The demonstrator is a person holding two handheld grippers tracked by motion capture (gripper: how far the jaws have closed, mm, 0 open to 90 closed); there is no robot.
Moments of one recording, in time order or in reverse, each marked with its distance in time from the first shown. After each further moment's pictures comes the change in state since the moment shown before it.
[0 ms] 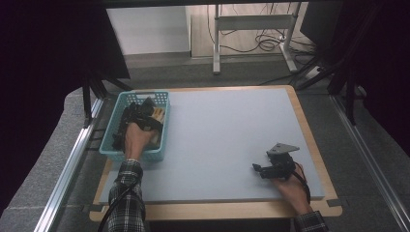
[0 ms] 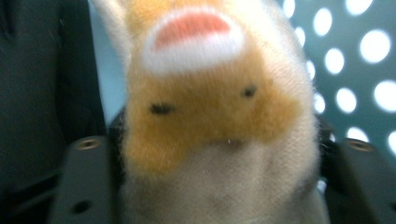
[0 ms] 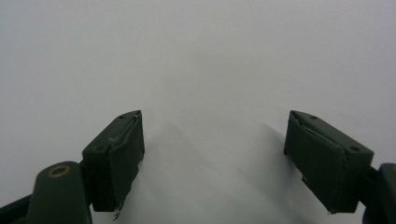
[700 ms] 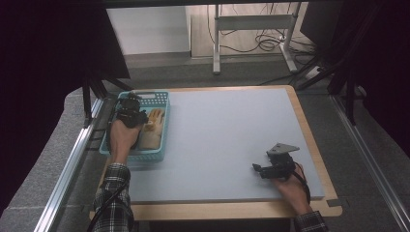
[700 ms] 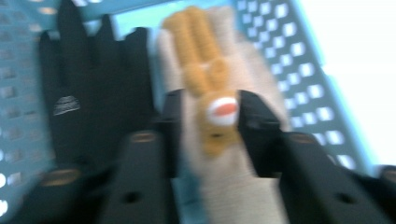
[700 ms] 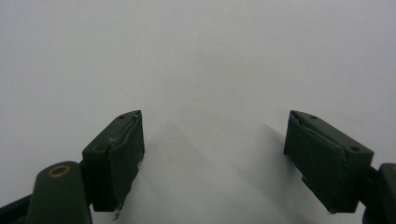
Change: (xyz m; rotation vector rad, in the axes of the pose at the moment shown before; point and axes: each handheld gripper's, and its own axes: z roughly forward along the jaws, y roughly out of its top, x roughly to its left) left arm 0.014 -0.018 -0.059 -0.178 0.085 0.021; right arm 0.000 0.000 0.000 0.001 -0.001 -0.001
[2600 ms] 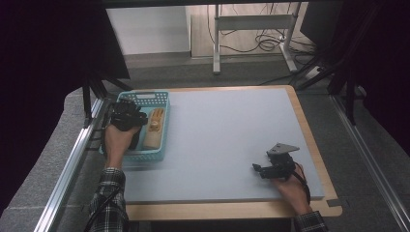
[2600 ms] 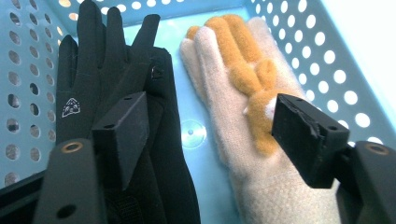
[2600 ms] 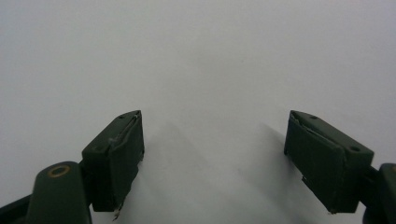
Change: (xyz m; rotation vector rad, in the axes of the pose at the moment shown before) left arm 0.021 -0.017 0.003 -0.144 -0.060 -0.055; right arm 0.000 0.000 0.000 -0.001 -0.001 0.000
